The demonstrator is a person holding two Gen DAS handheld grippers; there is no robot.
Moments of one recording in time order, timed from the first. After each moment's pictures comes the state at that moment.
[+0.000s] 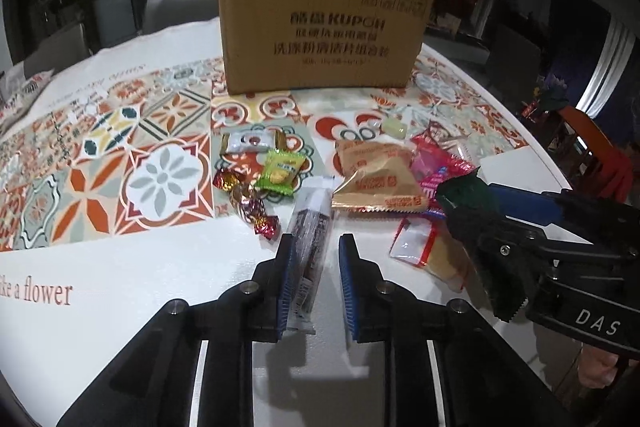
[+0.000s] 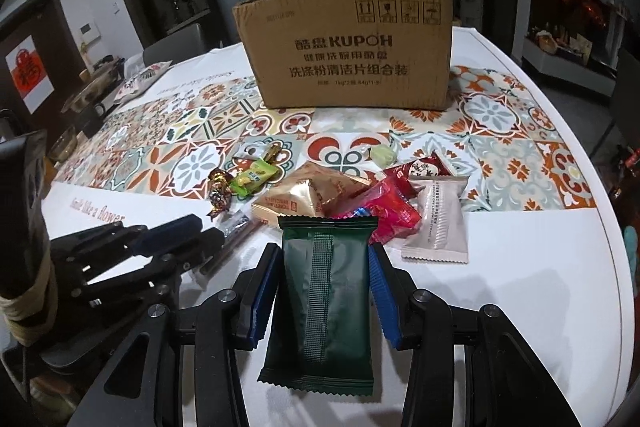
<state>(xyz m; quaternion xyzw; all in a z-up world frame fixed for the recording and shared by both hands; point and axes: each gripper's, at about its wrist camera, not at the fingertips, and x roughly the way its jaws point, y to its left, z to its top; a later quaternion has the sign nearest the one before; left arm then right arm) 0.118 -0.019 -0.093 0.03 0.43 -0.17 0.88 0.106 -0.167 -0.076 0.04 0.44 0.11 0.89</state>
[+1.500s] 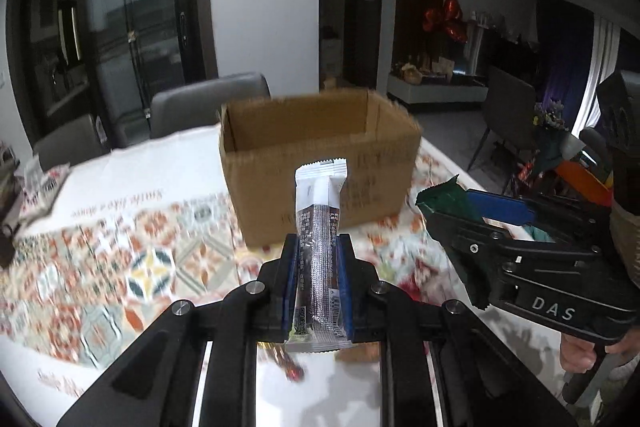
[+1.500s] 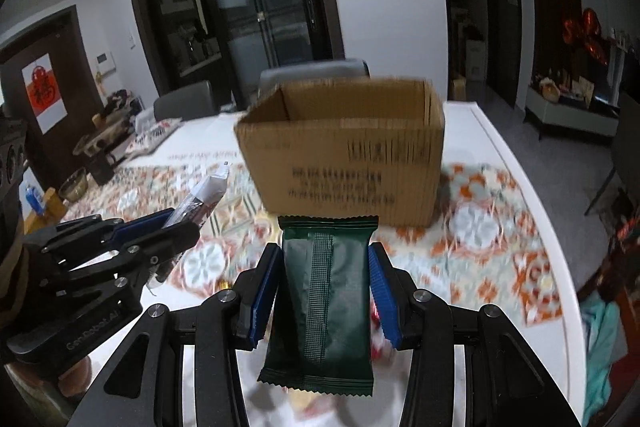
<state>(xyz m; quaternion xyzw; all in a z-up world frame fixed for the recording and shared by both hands) 0.170 -0.037 0.047 0.06 0.33 -0.16 0.93 0.165 -0.190 0.026 0.04 0.34 0.13 0.93</state>
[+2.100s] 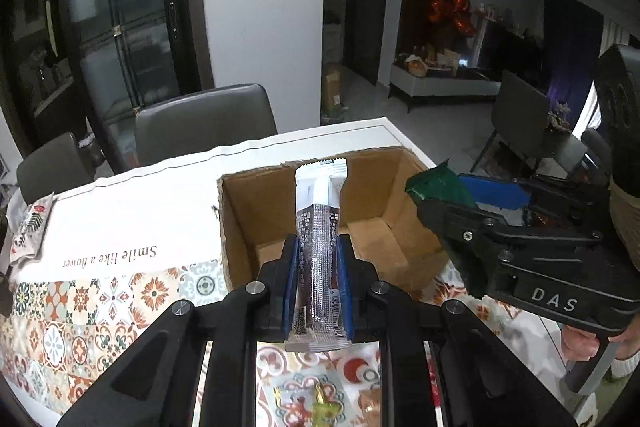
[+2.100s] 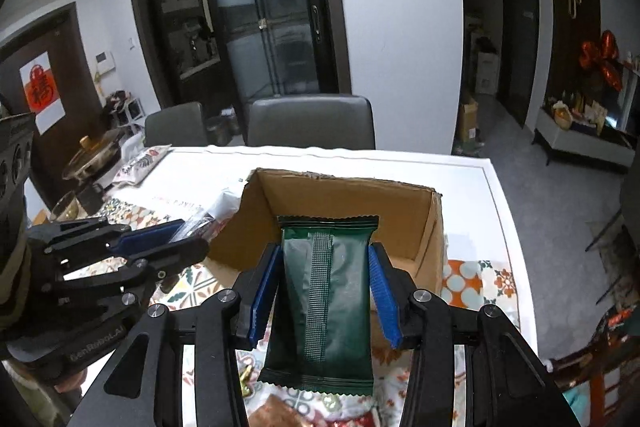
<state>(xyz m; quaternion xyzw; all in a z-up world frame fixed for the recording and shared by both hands) 0.313 -0.052 0.089 0.06 0.37 -0.17 0.91 0.312 -0.199 0.085 0.02 0.36 0.15 0.92</state>
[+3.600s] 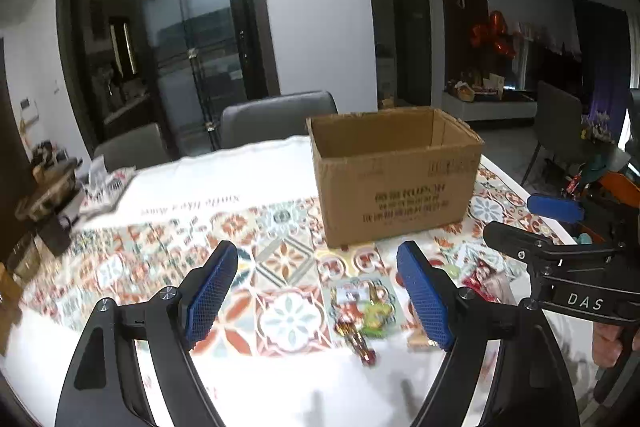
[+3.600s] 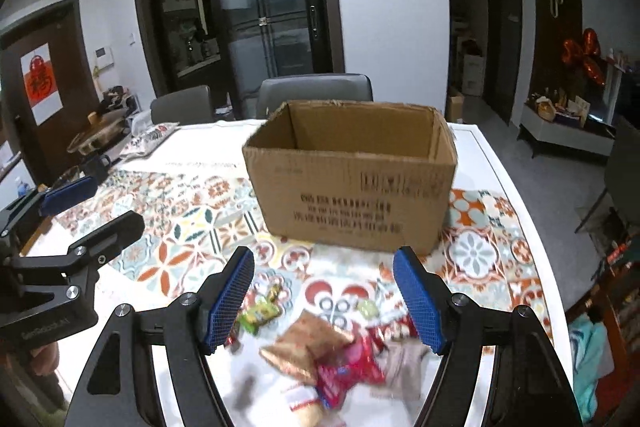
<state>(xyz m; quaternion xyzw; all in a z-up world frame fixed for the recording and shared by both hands) 0.128 0.017 0.039 0.07 0.29 -0.06 0.95 0.153 -0.171 0.030 0.01 0.33 0.11 0.94</state>
